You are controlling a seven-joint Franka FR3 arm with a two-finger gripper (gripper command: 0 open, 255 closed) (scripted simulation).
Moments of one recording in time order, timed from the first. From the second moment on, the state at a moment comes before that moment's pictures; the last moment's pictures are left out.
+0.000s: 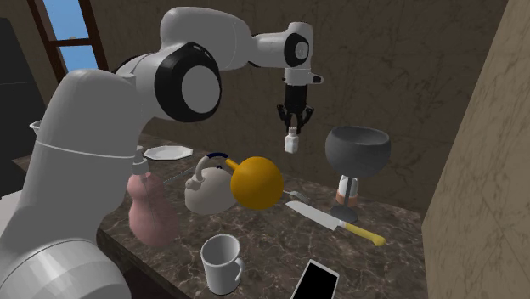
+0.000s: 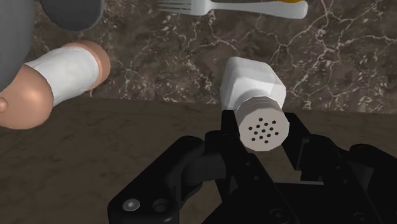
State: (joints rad) arm -0.04 0.49 -0.10 -1.13 0.05 1.60 -0.12
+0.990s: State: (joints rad) arm 0.18 0.28 -0.01 -1.43 0.01 1.70 0.17
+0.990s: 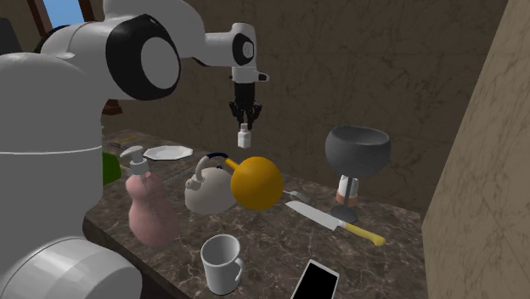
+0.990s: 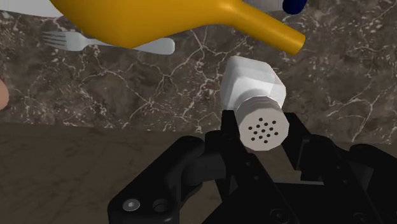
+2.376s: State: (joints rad) arm 0.49 0.37 0.15 -1.30 -0.04 1.66 0.63
